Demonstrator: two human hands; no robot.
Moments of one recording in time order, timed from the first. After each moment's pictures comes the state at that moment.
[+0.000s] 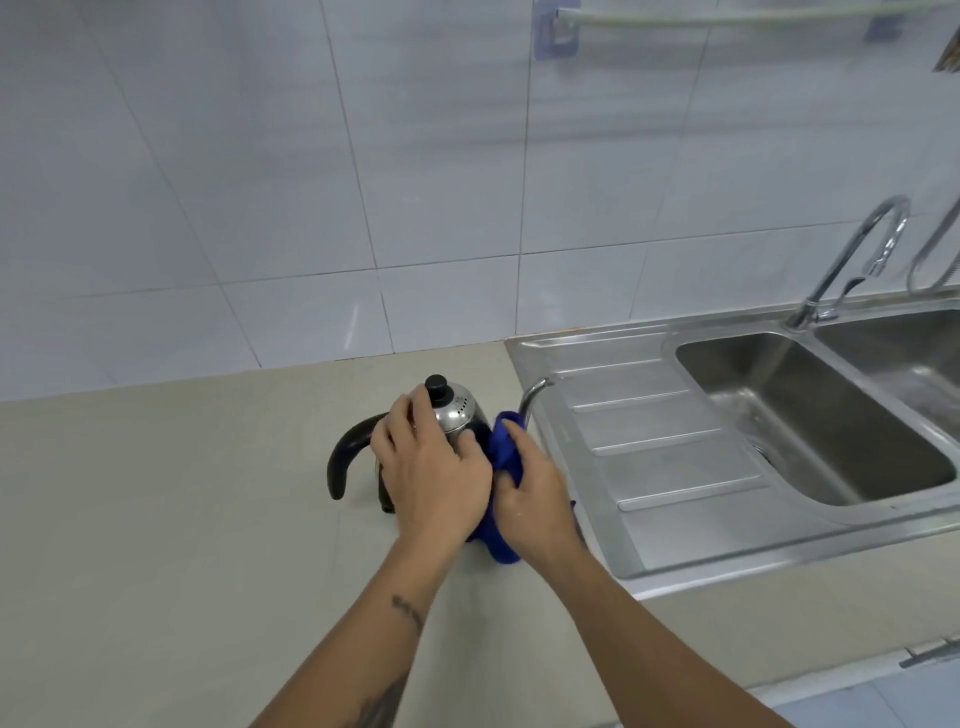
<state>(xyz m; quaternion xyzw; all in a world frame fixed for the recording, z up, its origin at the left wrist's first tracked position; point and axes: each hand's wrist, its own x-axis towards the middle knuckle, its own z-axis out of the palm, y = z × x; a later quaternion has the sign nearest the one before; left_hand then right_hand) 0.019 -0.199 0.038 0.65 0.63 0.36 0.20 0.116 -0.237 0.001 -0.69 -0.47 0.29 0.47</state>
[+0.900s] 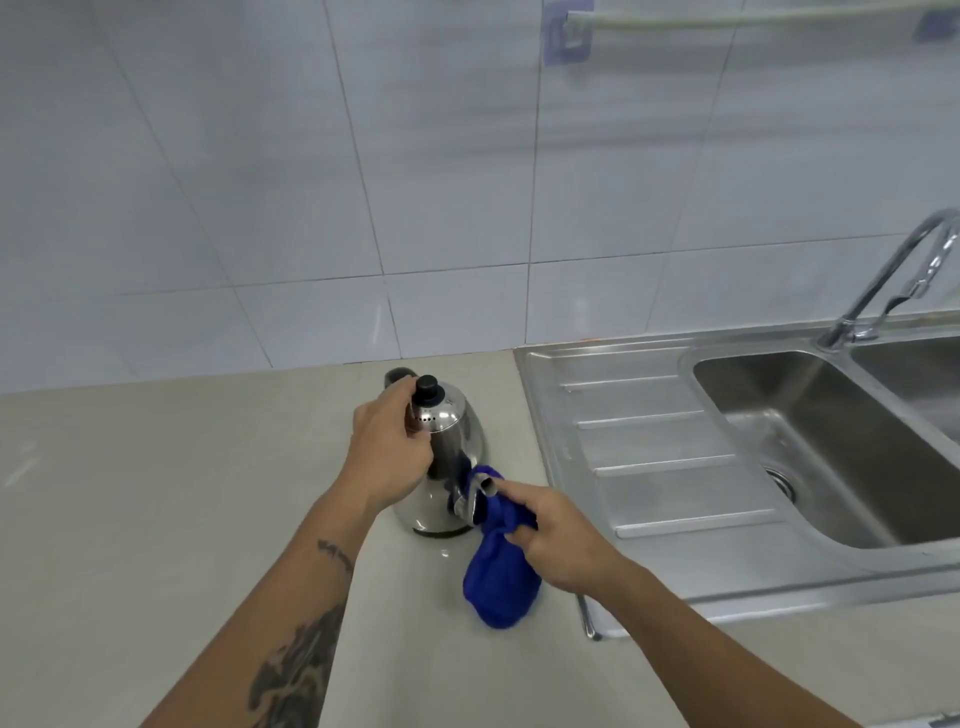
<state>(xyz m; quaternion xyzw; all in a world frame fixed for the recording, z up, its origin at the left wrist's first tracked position) -0.007 -0.142 0.054 0.70 0.58 0.29 0.31 0.180 -0.239 -0.007 -0.61 -0.59 0.45 0.30</state>
